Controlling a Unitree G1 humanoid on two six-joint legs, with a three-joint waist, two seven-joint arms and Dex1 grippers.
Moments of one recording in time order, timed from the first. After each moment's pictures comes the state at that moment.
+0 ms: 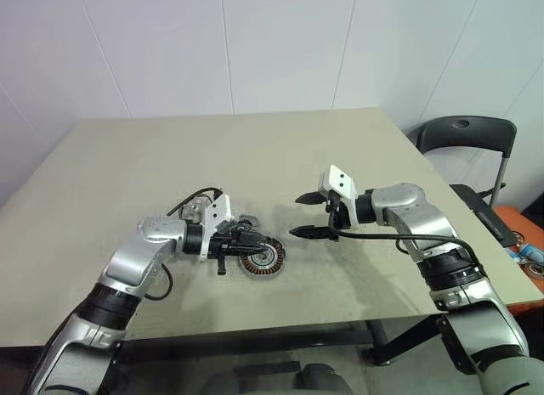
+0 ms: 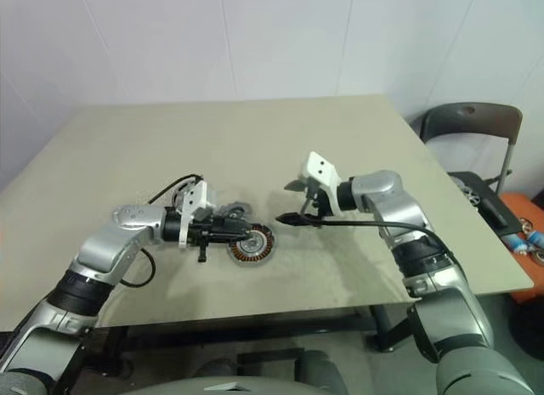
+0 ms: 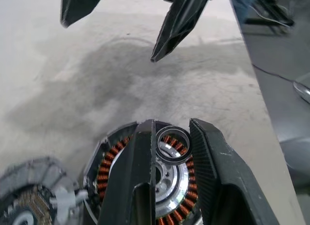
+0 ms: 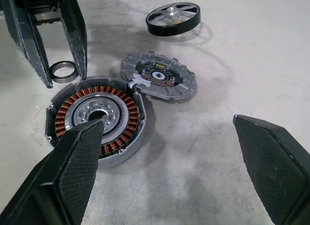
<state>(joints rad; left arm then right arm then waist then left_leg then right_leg) -0.46 0.57 -0.24 0.04 -0.36 0.38 -1.18 -0.67 -0.54 0.24 0.20 0.20 0.46 1.15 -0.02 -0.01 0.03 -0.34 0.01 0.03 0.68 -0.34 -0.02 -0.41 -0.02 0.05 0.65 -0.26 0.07</state>
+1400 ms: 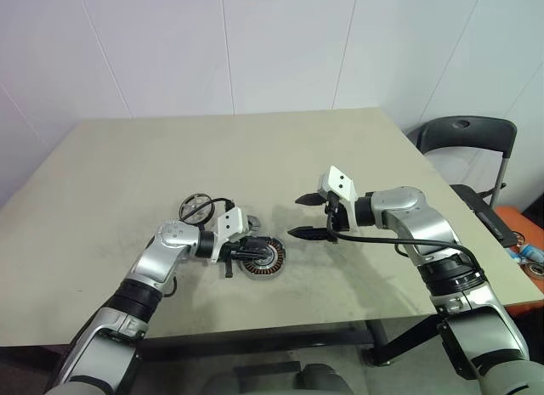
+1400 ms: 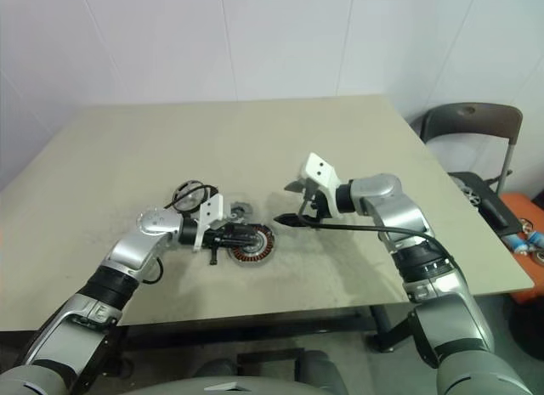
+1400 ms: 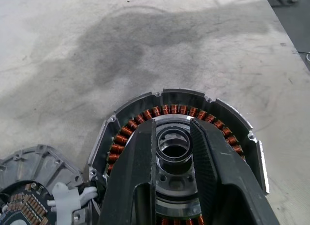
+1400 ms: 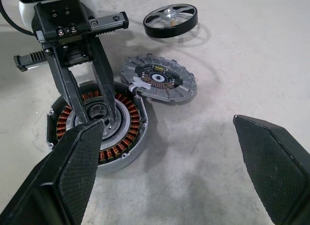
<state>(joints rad) -0.48 0.46 -0.29 0.31 -0.18 0.12 -1.19 -0.65 -0.54 0.24 0.14 0.21 0.51 1.12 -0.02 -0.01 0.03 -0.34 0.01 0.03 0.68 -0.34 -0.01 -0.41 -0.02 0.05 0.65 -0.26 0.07</state>
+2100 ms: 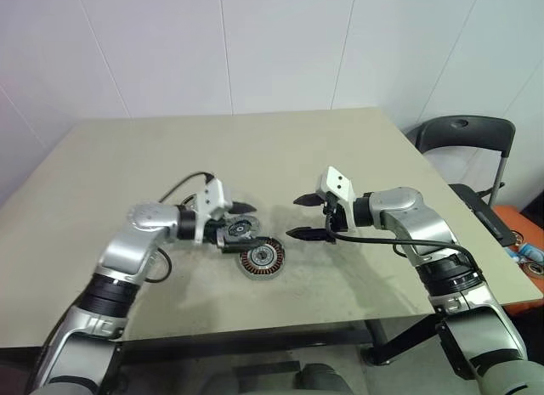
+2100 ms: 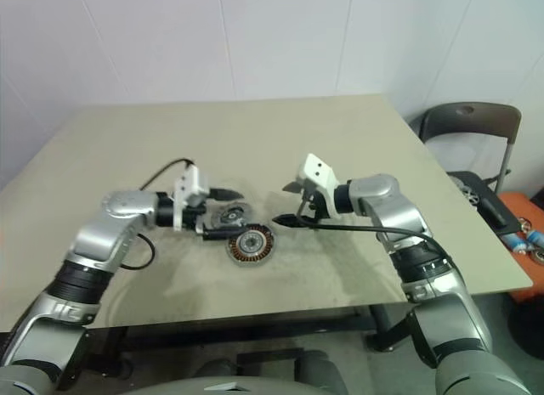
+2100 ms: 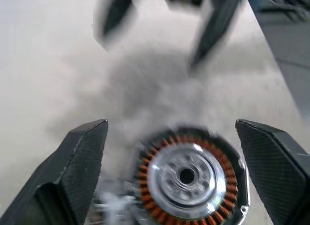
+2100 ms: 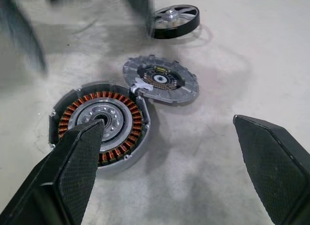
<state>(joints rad) -0.48 0.61 -0.07 -0.02 -0.34 0.40 -1.14 -0.65 -0.52 0.25 0.14 0.21 0.52 1.12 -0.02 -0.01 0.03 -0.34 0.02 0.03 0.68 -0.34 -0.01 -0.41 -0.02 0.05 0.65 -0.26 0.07</state>
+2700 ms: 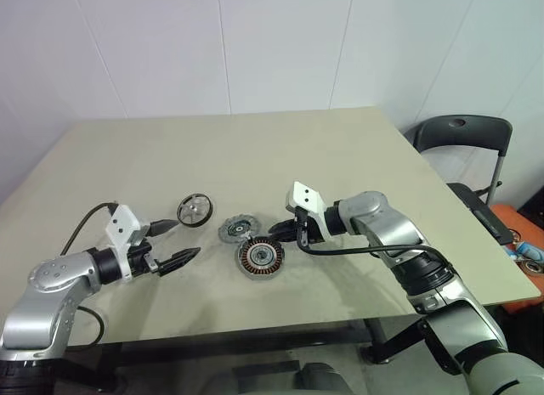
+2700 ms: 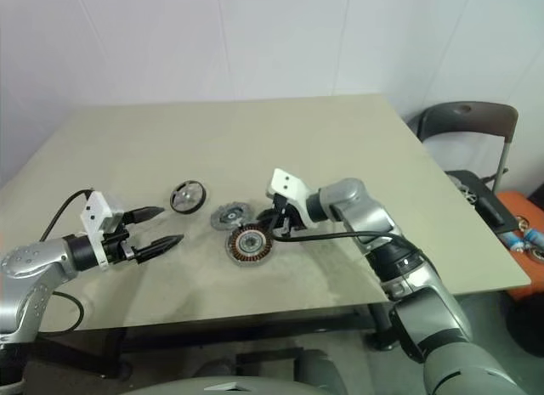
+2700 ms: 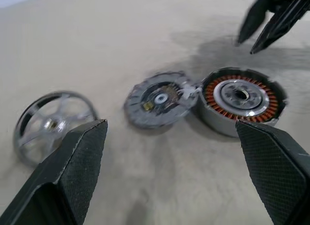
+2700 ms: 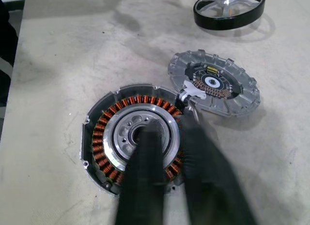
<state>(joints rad) 0.08 0.69 0.29 -0.26 -0.45 0.43 -0.93 -0.71 -0.45 0.40 0.16 0.15 0.56 1.14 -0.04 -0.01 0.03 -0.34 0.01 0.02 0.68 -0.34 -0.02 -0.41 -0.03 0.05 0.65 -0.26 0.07</state>
